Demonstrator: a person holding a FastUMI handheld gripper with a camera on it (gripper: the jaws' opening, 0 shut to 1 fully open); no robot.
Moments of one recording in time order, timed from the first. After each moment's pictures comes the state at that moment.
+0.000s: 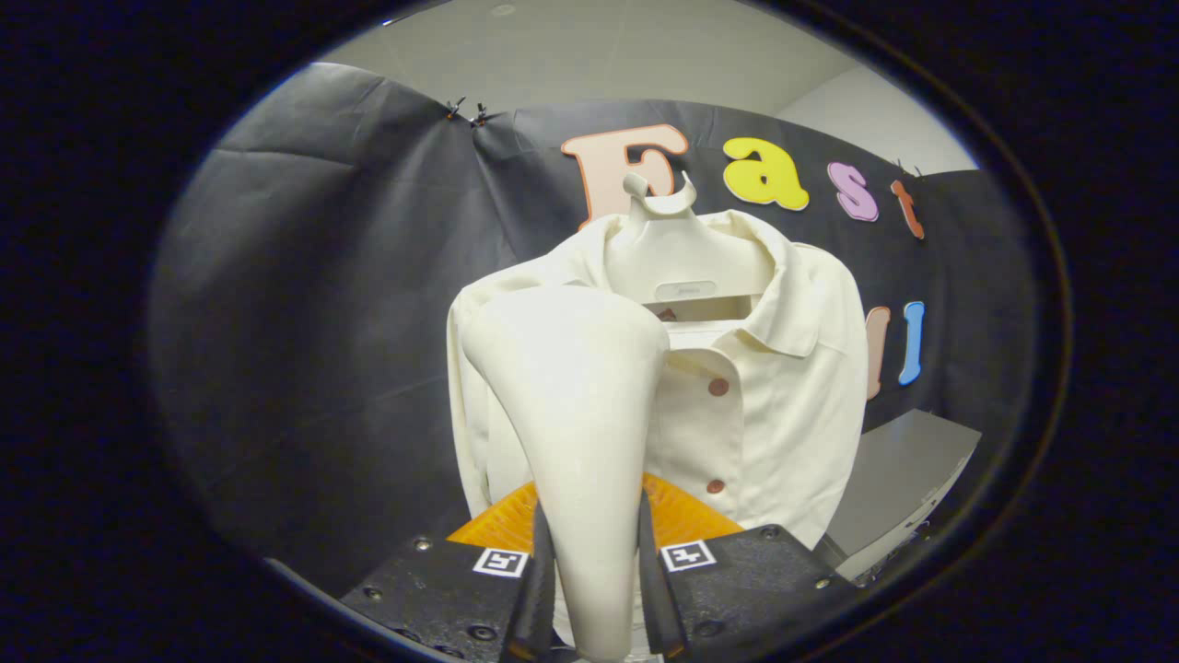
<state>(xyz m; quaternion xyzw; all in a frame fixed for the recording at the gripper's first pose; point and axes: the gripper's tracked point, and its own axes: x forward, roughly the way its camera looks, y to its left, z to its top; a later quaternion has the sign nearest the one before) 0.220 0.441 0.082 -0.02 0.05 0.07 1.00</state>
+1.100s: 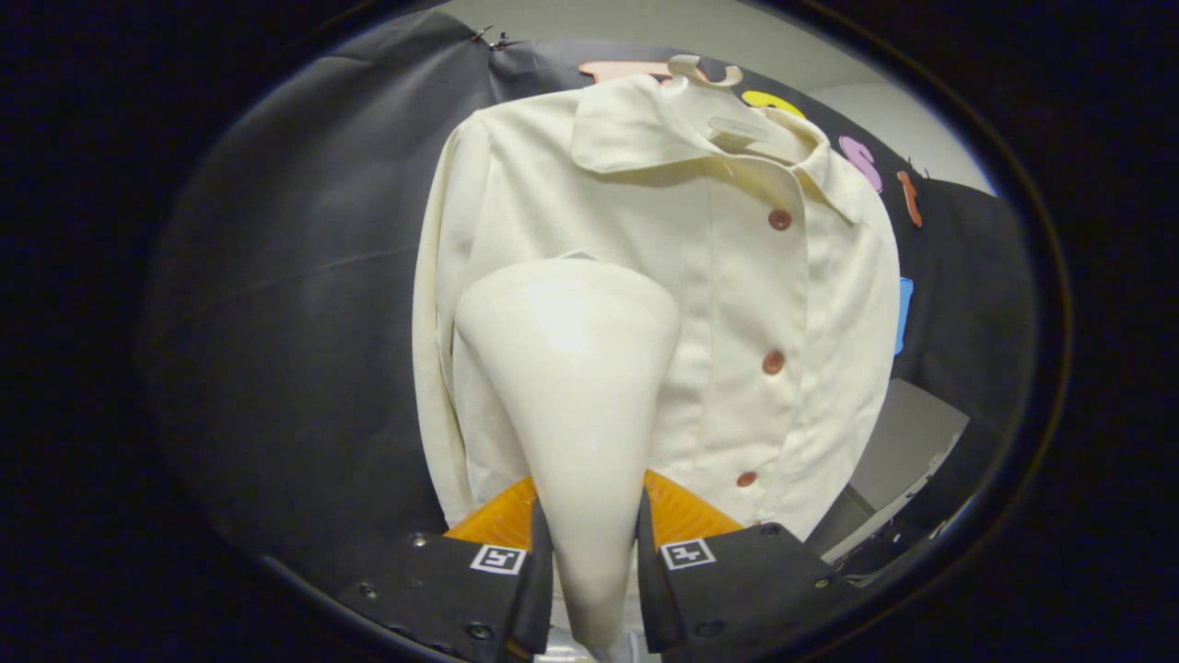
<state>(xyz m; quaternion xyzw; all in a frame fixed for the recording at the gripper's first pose) 0.257 0.446 -0.051 -0.08 0.14 0.01 0.99</state>
